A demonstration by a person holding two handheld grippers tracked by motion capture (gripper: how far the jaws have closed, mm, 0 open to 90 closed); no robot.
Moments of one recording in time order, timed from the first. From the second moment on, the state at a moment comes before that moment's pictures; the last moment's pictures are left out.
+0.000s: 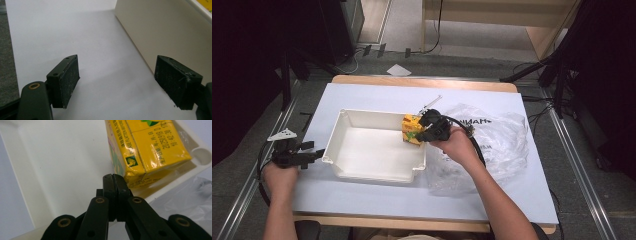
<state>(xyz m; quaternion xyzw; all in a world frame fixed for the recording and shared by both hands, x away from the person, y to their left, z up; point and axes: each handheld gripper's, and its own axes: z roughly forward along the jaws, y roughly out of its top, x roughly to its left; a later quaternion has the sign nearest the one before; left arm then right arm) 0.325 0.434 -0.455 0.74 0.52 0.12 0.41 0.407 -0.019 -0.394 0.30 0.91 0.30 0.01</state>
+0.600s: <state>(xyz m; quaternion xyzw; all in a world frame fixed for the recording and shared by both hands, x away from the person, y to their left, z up) 0.326 0.433 -0.455 0.75 0.52 0.12 0.40 0.408 -0.032 -0.378 0.28 0.90 0.33 -0.03</state>
